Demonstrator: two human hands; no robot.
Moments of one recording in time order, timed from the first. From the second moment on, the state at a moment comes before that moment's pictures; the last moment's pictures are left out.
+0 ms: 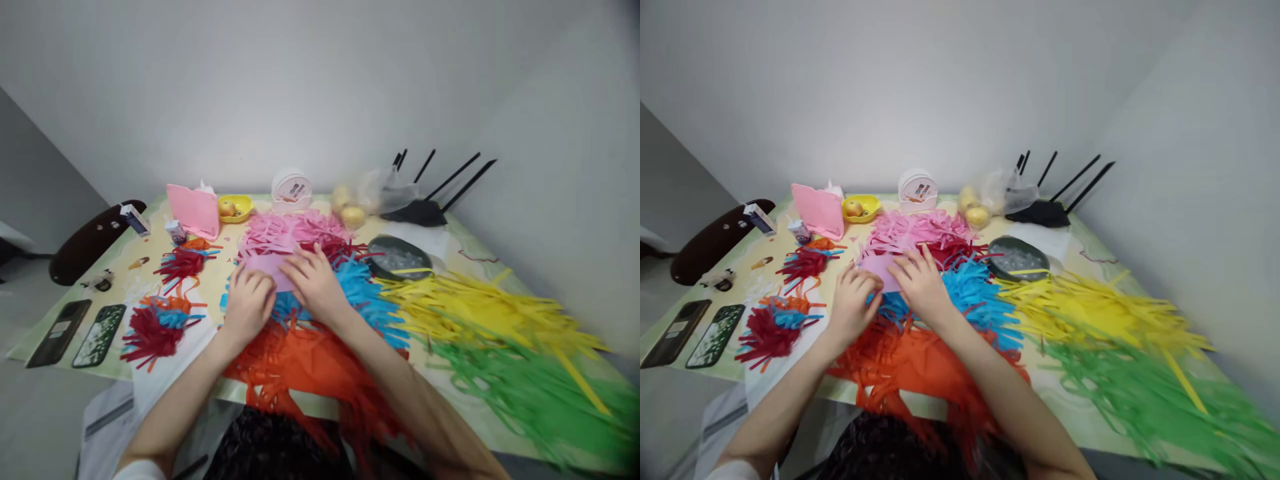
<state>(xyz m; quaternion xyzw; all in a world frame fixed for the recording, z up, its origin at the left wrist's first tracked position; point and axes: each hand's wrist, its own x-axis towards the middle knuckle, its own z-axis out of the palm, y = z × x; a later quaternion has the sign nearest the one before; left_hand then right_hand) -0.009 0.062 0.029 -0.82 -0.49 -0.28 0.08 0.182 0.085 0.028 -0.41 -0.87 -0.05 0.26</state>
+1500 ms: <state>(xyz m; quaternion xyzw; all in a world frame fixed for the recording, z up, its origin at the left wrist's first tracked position) -0.017 0.075 0.110 -0.87 -0.35 -0.11 -0.32 0.263 0.048 0.118 -0.35 -0.88 0.29 0.16</state>
